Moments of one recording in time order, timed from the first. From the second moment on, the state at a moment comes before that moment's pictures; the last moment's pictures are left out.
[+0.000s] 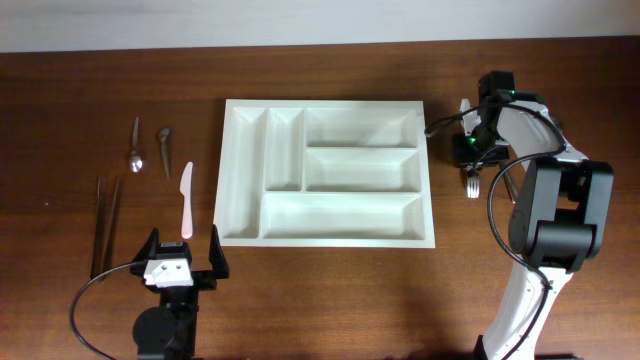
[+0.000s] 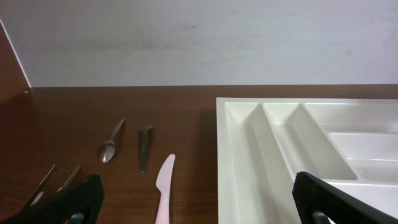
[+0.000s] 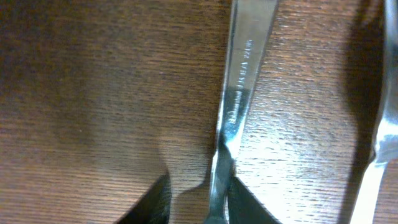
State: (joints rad) left arm -0.03 0.02 0.02 -0.08 -0.06 0.00; right arm -0.12 2.21 1.64 -0.91 -0.01 -0.18
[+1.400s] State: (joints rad) left arm -0.03 0.02 0.02 -0.08 -0.06 0.00; right arm 0.25 2.23 2.44 -1.33 -0.17 0.69
